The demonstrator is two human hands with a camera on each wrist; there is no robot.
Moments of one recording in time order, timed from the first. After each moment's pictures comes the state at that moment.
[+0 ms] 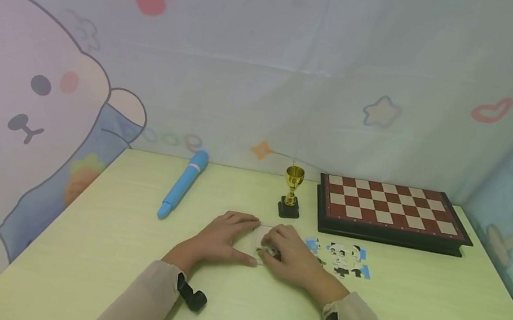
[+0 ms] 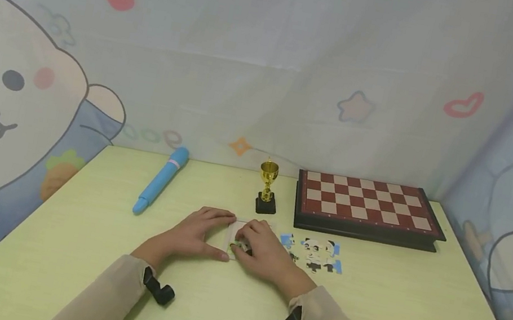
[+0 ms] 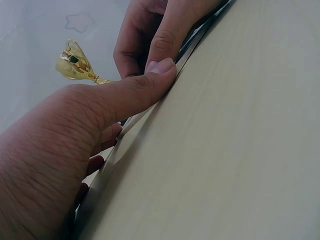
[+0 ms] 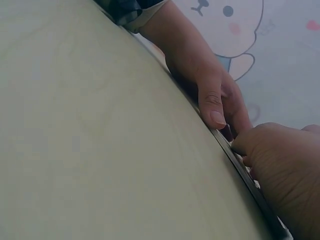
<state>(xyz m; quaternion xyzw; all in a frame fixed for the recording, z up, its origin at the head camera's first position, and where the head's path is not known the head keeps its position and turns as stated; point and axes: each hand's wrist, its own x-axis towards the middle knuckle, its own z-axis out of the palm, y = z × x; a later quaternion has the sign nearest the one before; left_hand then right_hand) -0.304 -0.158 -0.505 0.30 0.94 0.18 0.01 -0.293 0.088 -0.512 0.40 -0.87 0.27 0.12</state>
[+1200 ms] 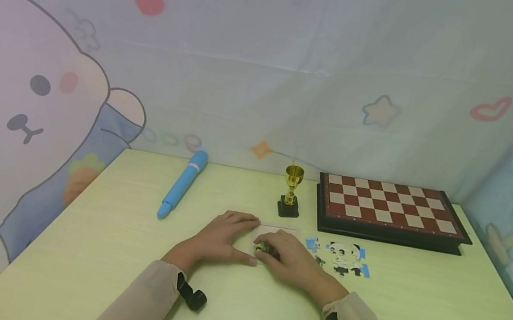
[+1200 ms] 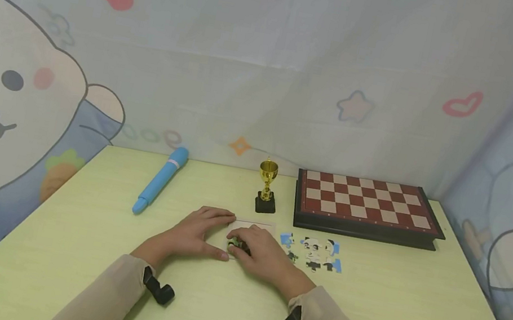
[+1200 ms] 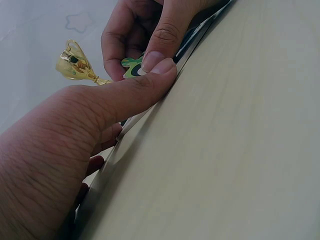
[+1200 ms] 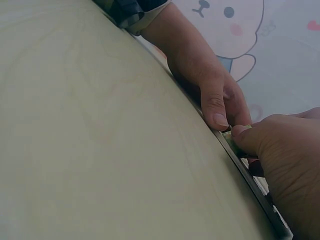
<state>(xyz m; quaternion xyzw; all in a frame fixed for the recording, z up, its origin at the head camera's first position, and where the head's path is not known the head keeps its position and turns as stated) -0.301 -0.158 -0.502 0.30 0.94 0.19 0.01 -0.287 0.088 -0.509 0.41 -0.86 0.30 0.07</state>
